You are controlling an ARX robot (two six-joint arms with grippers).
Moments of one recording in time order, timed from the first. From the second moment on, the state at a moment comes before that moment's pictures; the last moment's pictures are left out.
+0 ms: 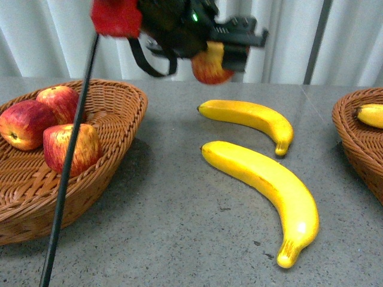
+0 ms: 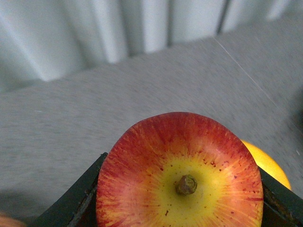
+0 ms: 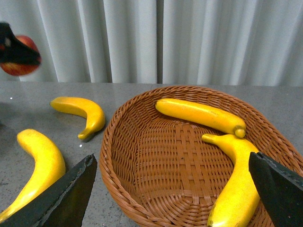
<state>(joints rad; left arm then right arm) -0.43 1.99 1.51 0.02 0.00 0.05 0.00 0.00 0.01 0.00 0.00 0.00</state>
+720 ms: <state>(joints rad) -0.21 1.83 1.22 0.02 -0.16 -0.27 0.00 0.00 0.01 0.00 0.00 0.00</state>
